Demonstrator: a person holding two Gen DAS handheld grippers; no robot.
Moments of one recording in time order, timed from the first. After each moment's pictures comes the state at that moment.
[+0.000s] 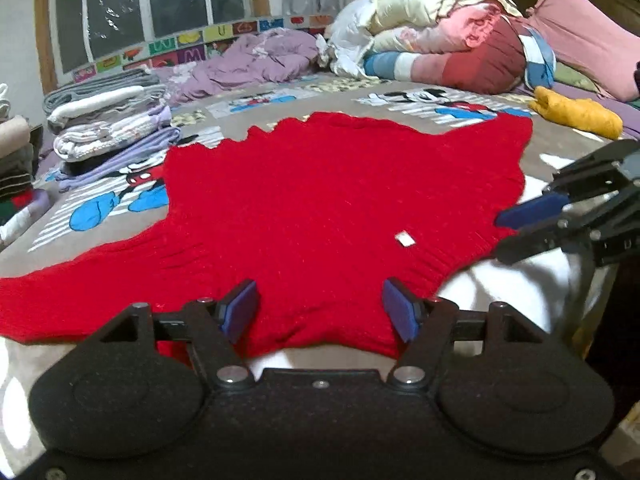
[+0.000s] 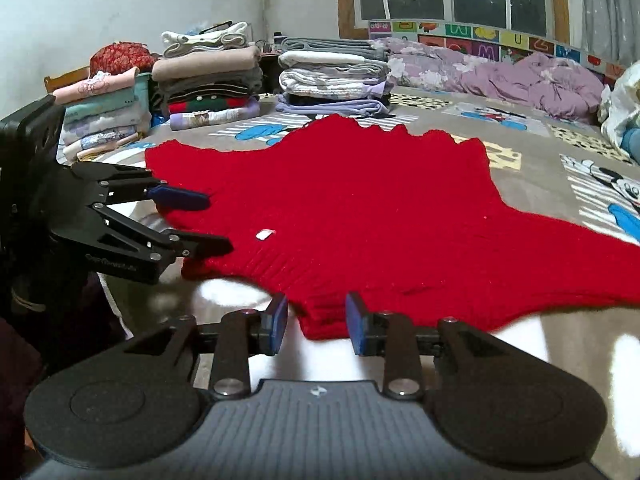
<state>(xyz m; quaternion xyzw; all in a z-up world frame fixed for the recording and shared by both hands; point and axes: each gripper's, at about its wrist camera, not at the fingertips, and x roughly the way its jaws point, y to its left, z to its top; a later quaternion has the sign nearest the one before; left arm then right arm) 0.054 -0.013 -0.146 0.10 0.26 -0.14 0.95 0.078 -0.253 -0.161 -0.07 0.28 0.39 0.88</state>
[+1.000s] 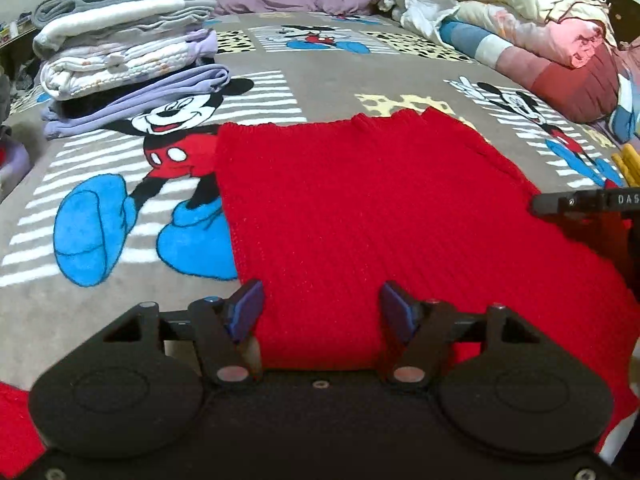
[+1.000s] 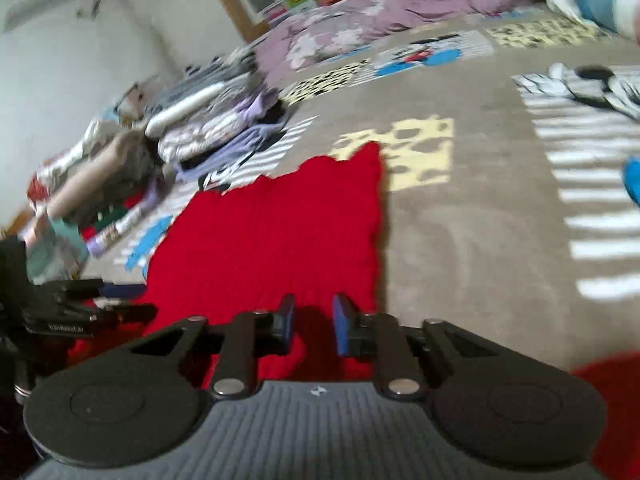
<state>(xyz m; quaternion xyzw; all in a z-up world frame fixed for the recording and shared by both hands) 0.227 0.057 -0.117 0.00 0.39 -0.11 0.91 0.311 -0.283 -0.166 0.14 0.37 0.35 0.85</state>
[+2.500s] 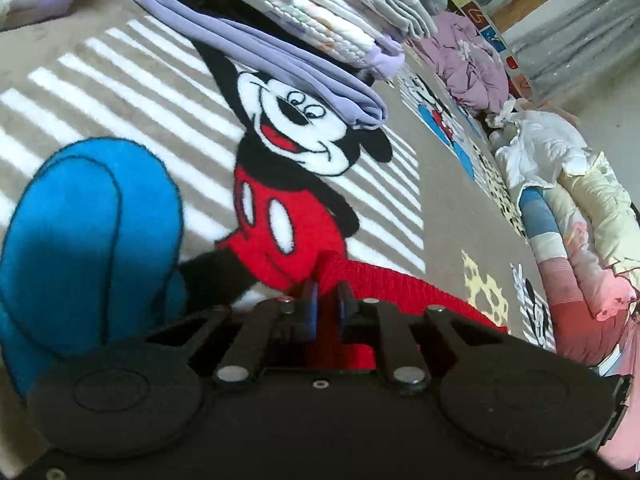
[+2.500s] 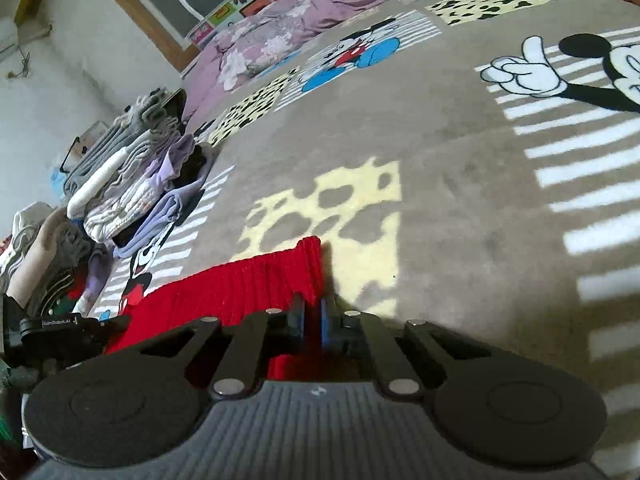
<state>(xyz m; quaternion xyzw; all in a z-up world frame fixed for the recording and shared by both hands) 0.357 0.168 -0.144 -0.35 0.40 -0.03 0.85 0.437 -0.262 -0.176 0.21 0.40 0.27 0.85</state>
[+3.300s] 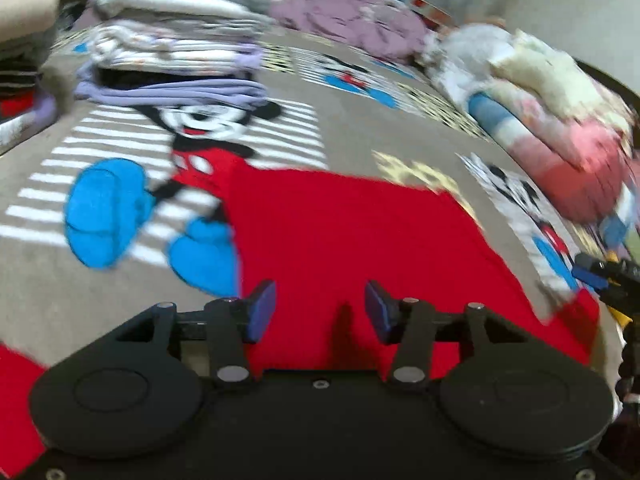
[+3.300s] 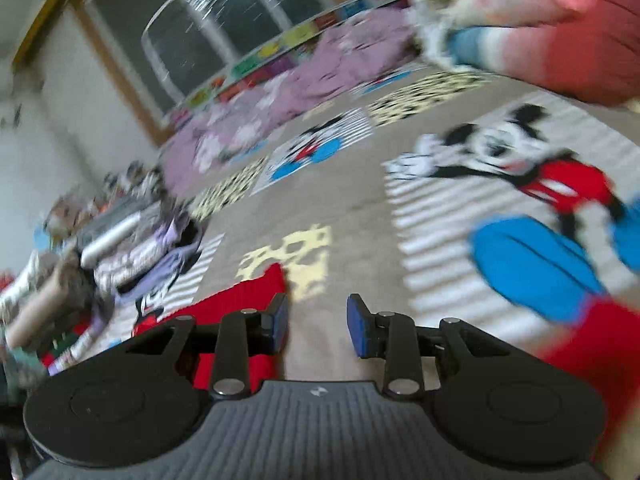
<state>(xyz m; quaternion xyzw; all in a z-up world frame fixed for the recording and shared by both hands) 0.223 0.069 -0.093 -0.13 0.37 -0.09 0.92 0.296 -0.359 -0.123 0.25 0.29 0.17 0.91</state>
